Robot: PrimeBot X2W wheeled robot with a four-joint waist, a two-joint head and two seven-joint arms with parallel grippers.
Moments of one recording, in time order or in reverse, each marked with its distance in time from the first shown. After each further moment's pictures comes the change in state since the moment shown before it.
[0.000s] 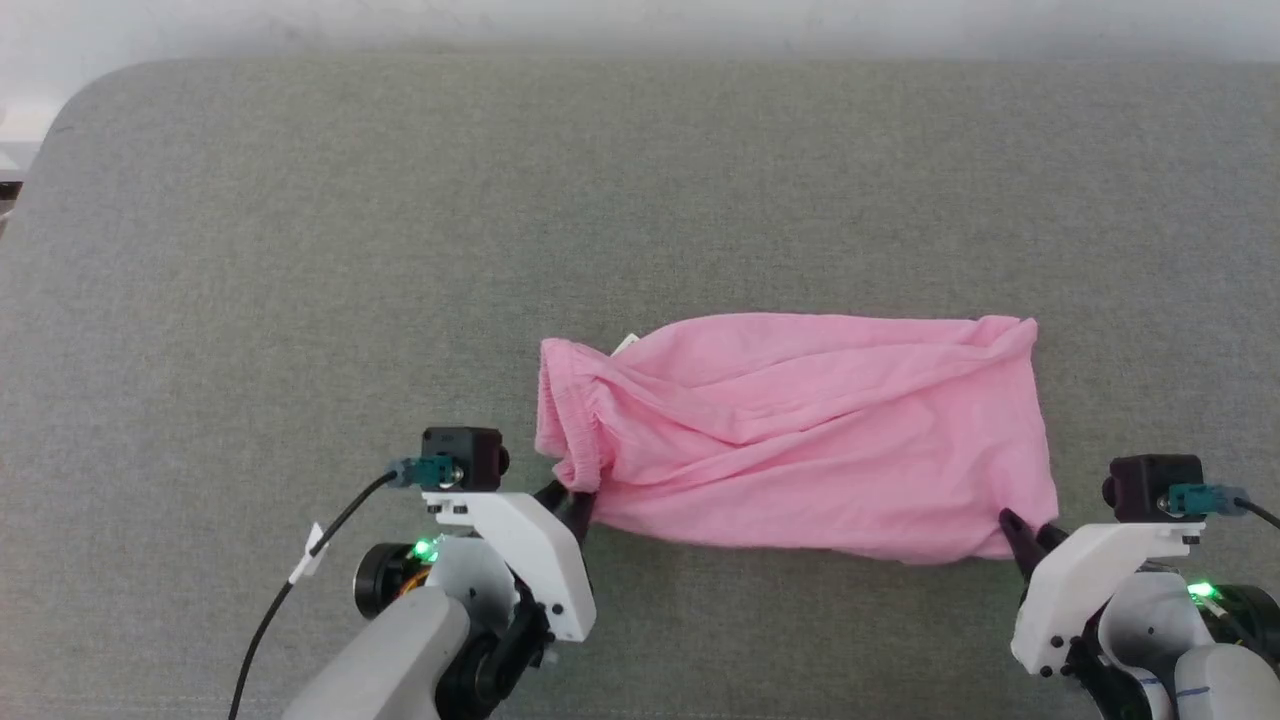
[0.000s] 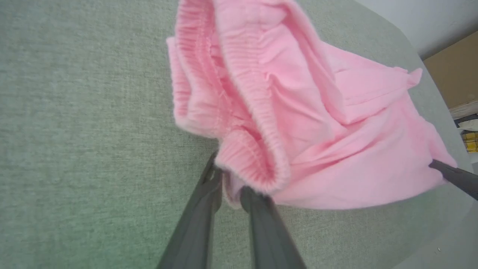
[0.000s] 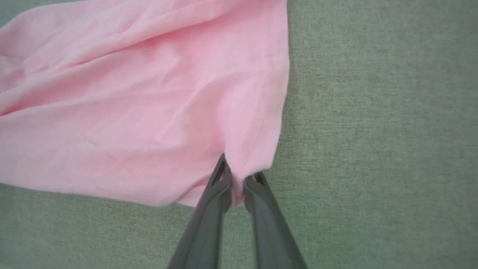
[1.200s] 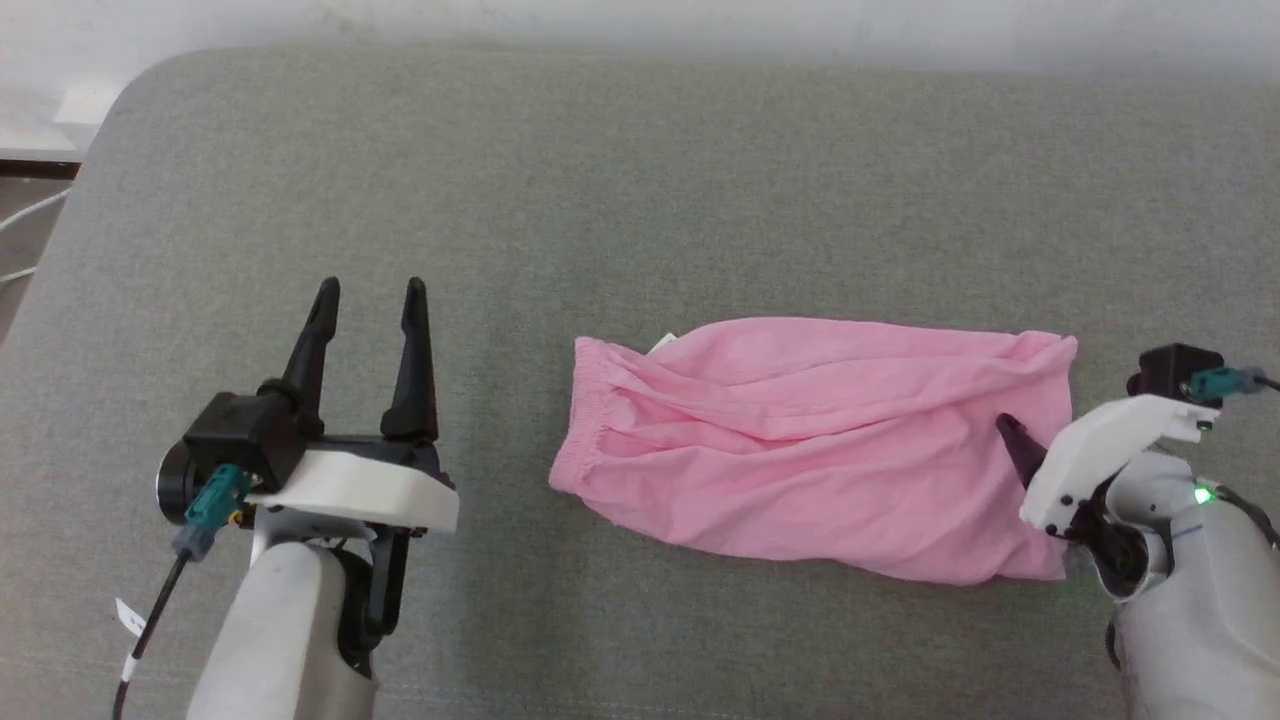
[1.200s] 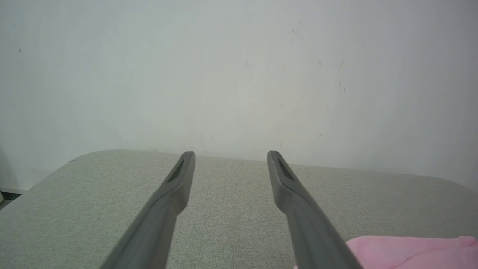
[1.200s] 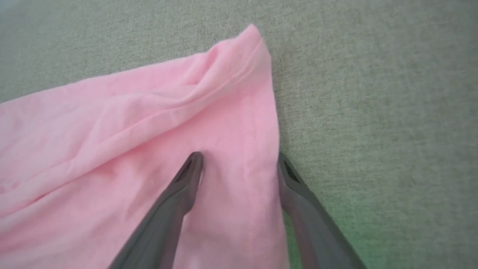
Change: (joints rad) left arm 0.094 -0.118 0.547 -0.153 0.559 -0.180 -0.395; right arm -0.382 -0.008 -0.135 0.545 0.008 -0.001 -0.106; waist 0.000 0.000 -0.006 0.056
